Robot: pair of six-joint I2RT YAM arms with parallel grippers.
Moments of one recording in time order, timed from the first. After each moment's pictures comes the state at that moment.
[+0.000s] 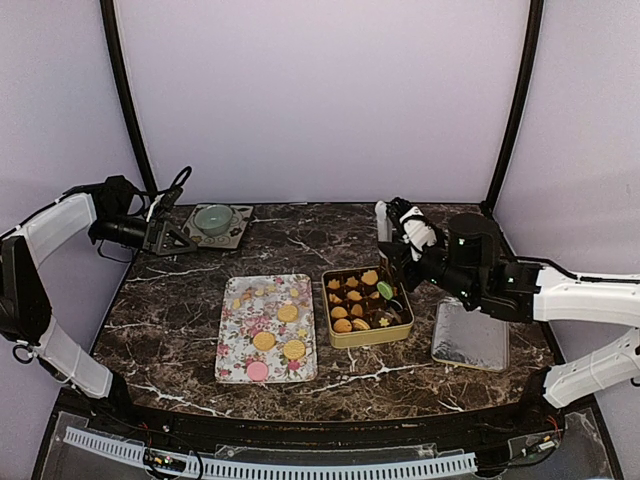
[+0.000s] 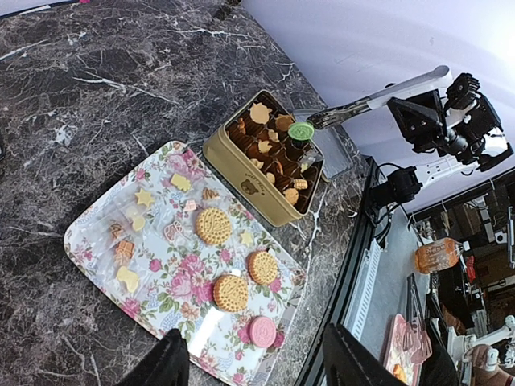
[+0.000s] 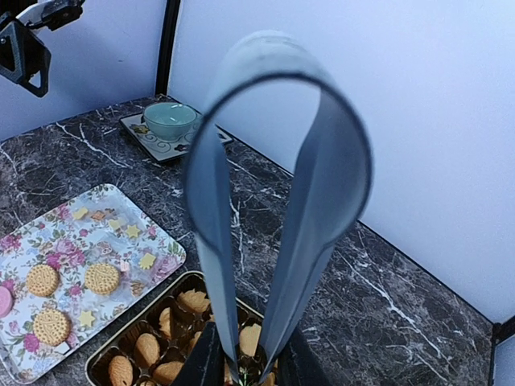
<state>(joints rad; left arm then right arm) 0.06 1.48 1.24 -1.06 1.08 0.46 0.94 1.18 0.76 0.17 0.27 -0.21</state>
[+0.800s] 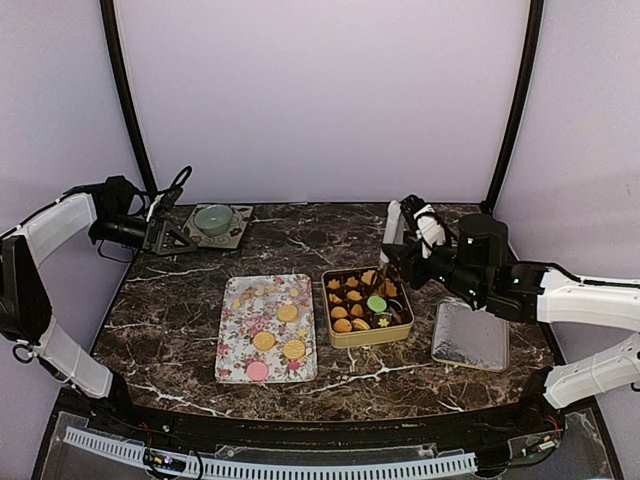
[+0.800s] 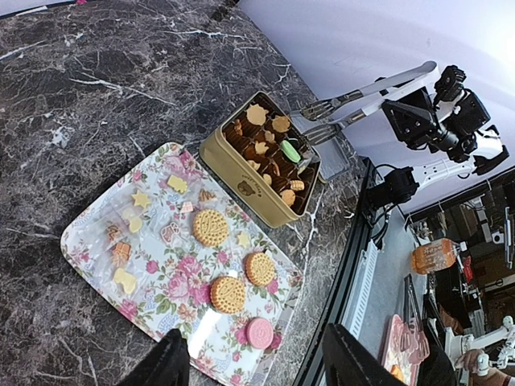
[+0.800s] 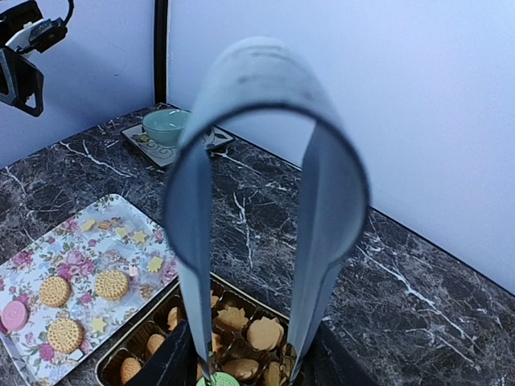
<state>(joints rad) 0.06 1.48 1.24 -1.06 1.09 0.46 0.86 1.14 0.71 0.19 0.20 -0.10</state>
